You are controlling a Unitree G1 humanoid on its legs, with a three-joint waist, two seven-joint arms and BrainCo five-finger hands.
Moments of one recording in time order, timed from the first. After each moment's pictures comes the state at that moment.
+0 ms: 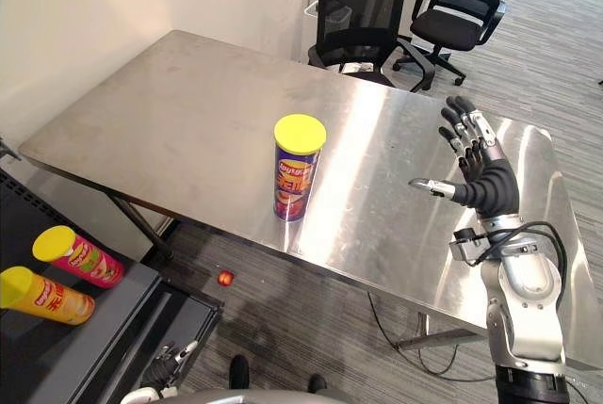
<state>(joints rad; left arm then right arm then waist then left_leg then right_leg) 0.17 0.09 0.16 0.99 -0.18 -0.18 -0.04 0.04 -0.52 -0.32 -0.30 0.40 -0.18 0.23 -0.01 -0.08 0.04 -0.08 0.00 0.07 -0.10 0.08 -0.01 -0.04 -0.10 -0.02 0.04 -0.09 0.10</state>
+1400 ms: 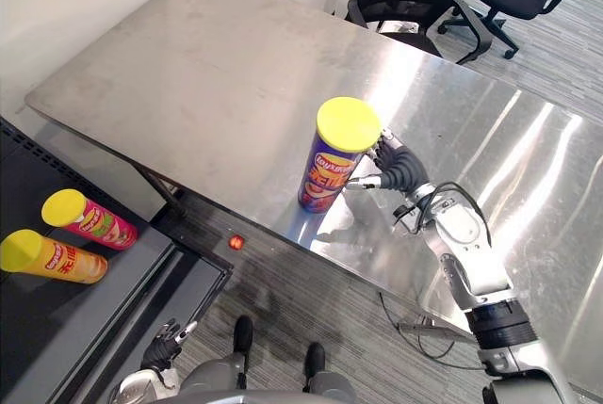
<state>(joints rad) 0.16 0.11 0.12 0.89 -0.23 -0.19 -0.04 -0.27 -0.68 0.10 -0.03 0.55 -0.10 0.31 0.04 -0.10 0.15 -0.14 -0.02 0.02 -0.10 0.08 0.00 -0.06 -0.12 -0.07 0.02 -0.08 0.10</state>
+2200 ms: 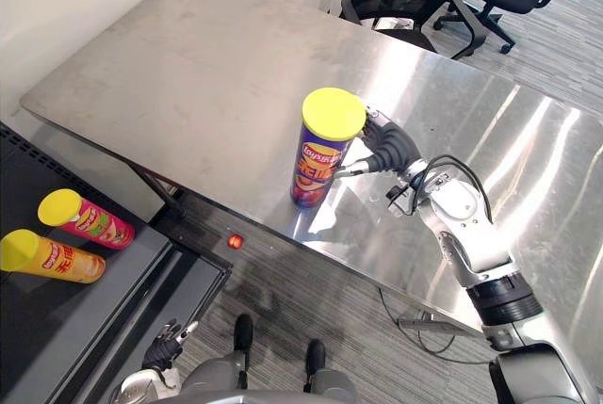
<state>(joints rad) 0.16 0.11 0.12 0.90 -0.23 -0.18 -0.04 -0.38 -0.74 0.20 -0.05 0.57 -0.10 0.31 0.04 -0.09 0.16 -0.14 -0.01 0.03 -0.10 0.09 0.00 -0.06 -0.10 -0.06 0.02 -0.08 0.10</state>
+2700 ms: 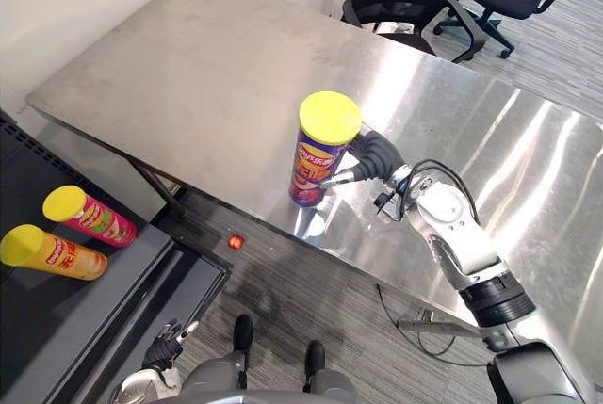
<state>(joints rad) 0.15 0.11 0.11 0.90 -0.23 -0.18 -0.04 -0.39 -0.74 0.27 -0.07 0.57 -0.10 0.32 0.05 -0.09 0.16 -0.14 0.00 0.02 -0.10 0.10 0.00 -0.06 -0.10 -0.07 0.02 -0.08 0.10</state>
